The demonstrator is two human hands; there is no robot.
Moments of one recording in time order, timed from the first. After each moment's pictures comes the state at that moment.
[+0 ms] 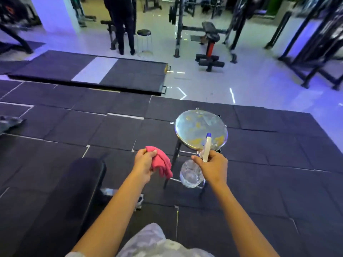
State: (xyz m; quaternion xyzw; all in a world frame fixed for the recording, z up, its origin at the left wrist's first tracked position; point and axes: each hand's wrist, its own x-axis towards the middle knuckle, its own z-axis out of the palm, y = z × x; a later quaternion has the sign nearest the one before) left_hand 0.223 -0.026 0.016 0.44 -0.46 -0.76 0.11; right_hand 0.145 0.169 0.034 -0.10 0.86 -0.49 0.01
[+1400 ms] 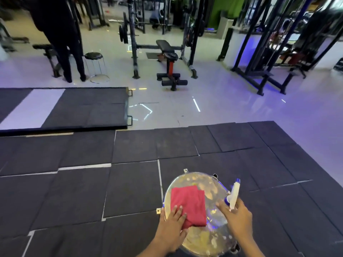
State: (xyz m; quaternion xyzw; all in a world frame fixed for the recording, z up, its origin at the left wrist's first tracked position) left_hand -0.078 -0.103 -0.124 -0.10 -0.99 -0.08 -0.11; right_hand -0.114 0.097 0.013 0.14 0.87 -0.48 0.01
